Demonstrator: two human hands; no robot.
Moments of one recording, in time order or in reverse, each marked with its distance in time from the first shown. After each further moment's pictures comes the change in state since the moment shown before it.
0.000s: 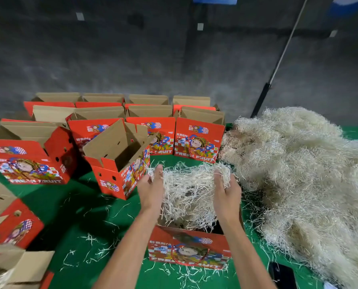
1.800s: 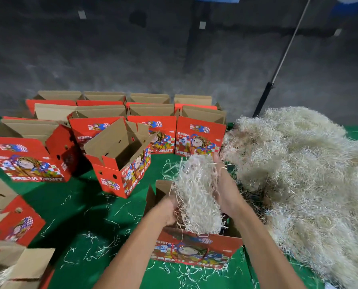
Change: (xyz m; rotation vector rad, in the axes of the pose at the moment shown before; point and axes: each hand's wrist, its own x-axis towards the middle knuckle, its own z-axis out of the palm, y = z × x) left_hand -0.005 -0.025 0.027 0.087 -0.299 -0.632; right_hand 0.008 -0.056 -0.017 0.249 -0.575 0.186
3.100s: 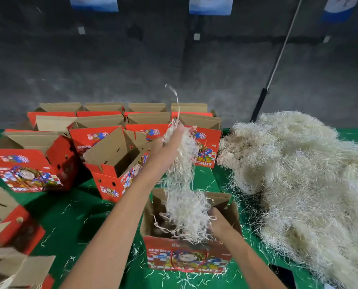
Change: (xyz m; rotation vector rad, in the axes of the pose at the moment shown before) left_hand -0.102 0.102 0.015 0.429 0.198 0.790; right_hand -0.003 0.091 -0.012 -0.428 0.144 0.427
